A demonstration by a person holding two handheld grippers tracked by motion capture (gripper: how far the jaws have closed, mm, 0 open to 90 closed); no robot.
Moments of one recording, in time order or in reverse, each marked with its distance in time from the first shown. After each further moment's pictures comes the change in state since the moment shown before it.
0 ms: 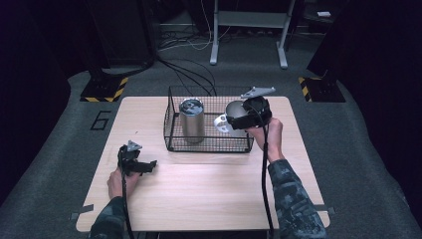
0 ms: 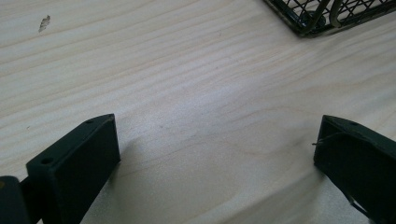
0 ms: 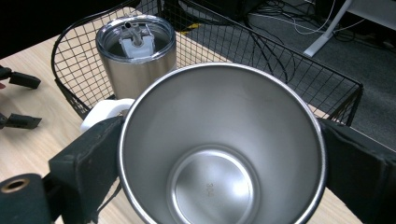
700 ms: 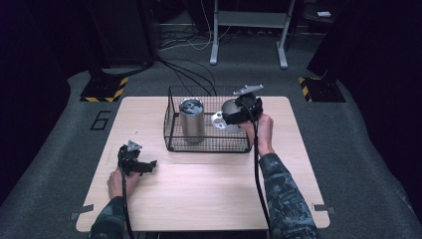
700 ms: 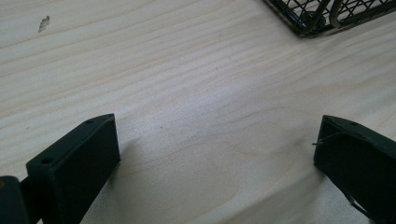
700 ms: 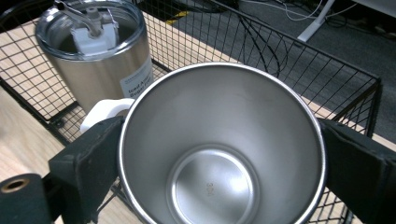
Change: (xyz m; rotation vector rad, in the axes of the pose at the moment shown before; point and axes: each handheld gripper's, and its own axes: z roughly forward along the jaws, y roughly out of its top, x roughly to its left) left arm 0.000 0.000 0.000 0.001 -0.001 0.002; right arm -0.008 0.002 0.049 0.029 -0.048 0.029
